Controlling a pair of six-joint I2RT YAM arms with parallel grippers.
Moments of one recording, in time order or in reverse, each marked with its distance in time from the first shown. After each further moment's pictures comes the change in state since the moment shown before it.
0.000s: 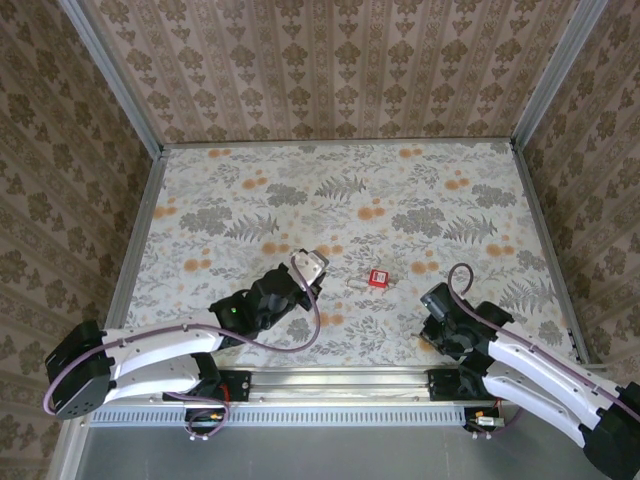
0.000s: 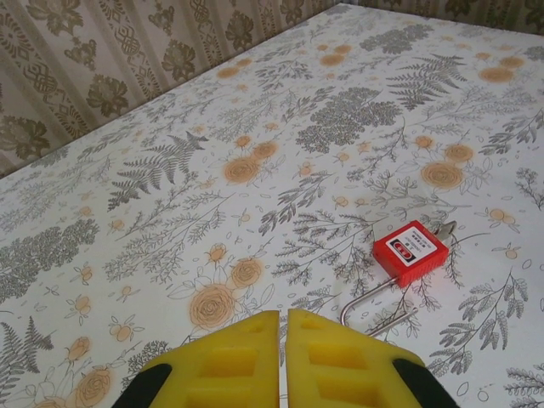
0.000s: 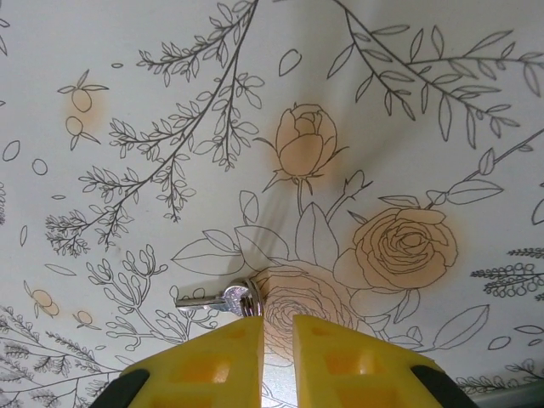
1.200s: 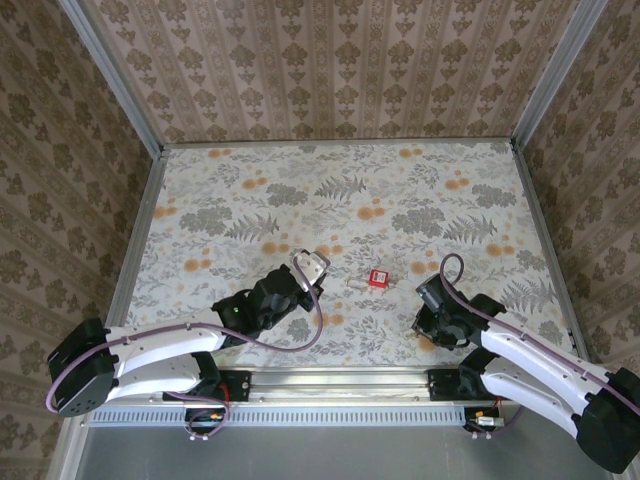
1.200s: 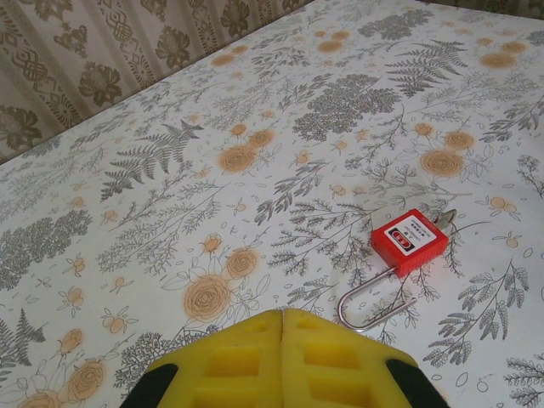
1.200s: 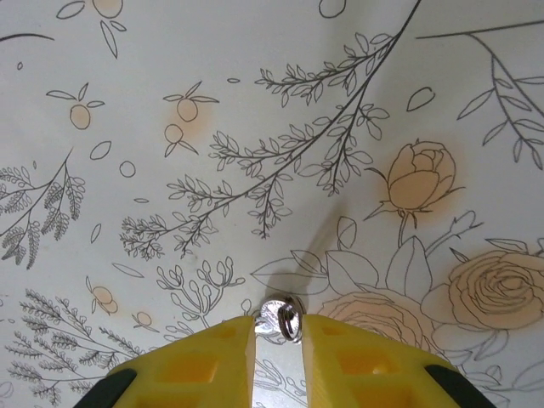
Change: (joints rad) left arm 0.000 0.026 0.001 -0.006 0.005 -0.011; right arm -0.038 0.106 0.037 0.110 -0.024 -0.119
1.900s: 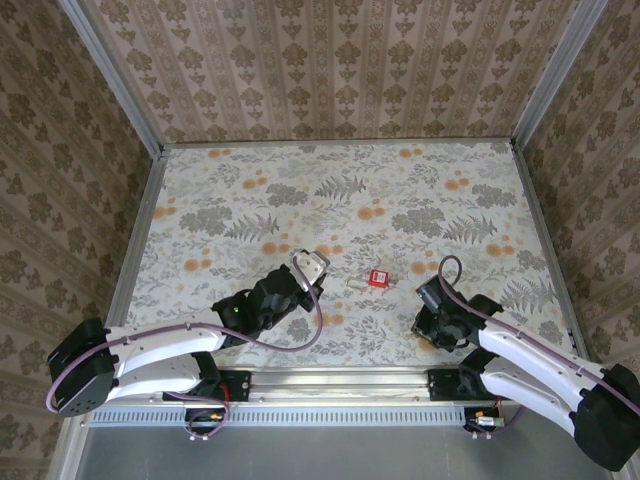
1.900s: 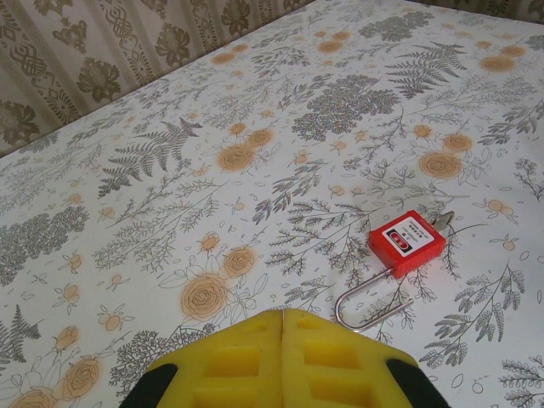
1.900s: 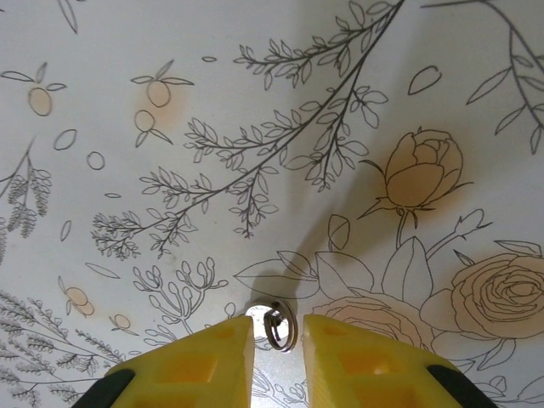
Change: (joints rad) left arm -0.001 0.000 0.000 0.000 0.000 -0.014; right arm -0.013 0.032 -0.021 0.020 -0.035 -0.017
